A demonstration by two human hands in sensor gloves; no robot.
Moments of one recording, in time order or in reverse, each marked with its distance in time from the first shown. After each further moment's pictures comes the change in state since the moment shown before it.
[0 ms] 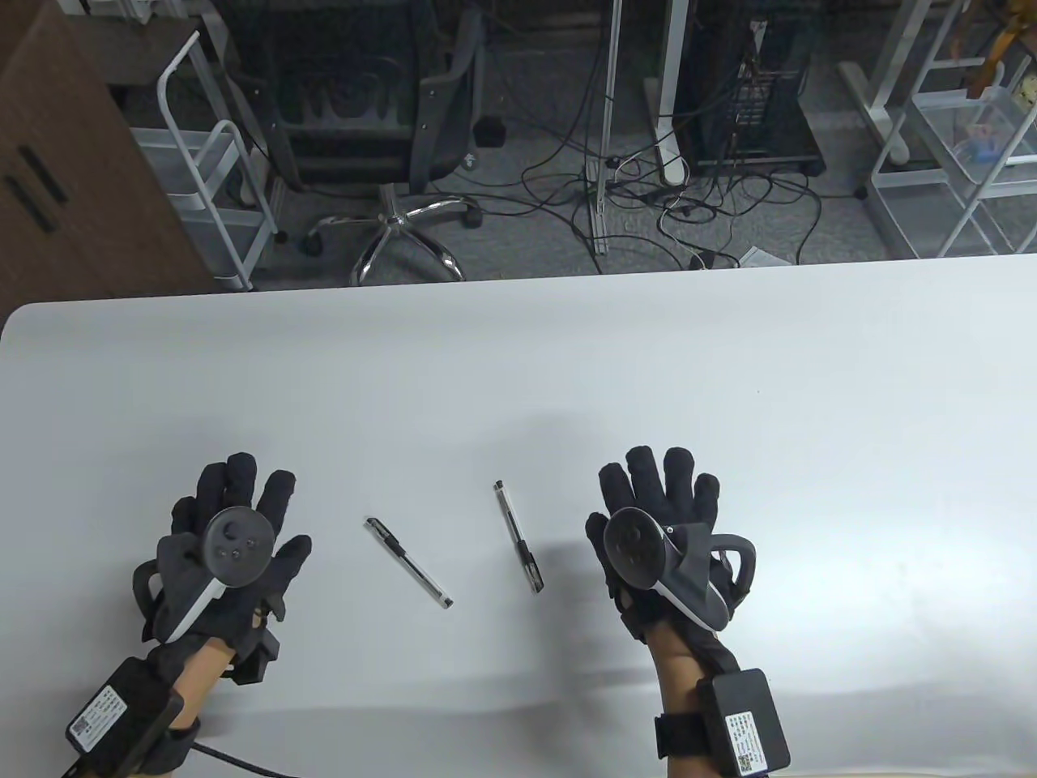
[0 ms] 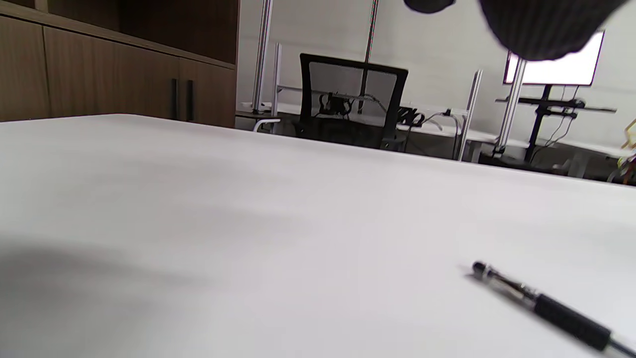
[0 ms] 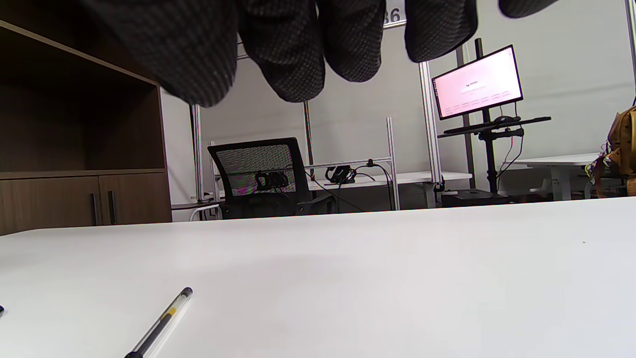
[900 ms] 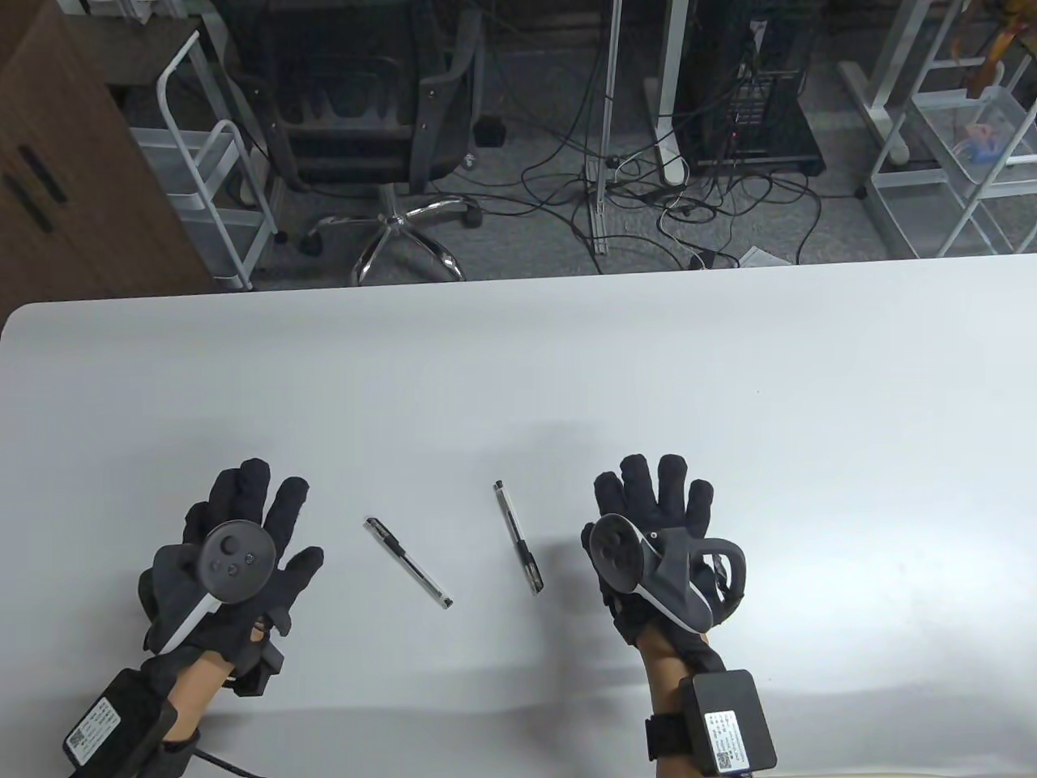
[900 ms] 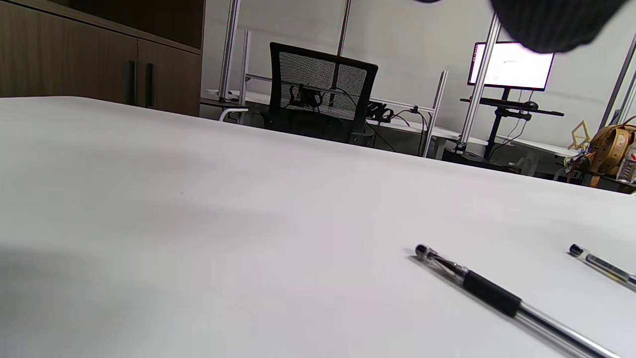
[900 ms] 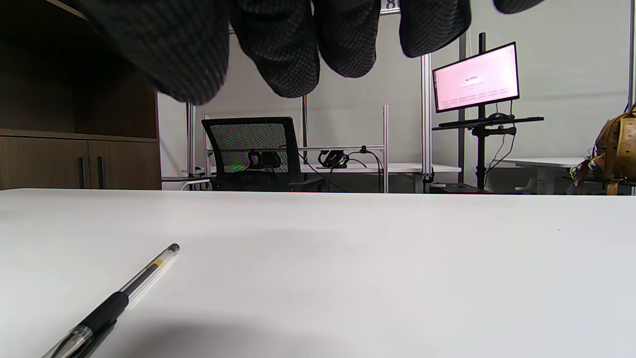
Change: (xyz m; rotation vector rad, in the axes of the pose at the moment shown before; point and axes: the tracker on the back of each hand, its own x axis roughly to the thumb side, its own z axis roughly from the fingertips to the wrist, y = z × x) left_hand 0.007 -0.003 0.008 -0.036 -0.089 0.035; right_hand 0.006 0.012 0.004 0.044 0.001 0.086
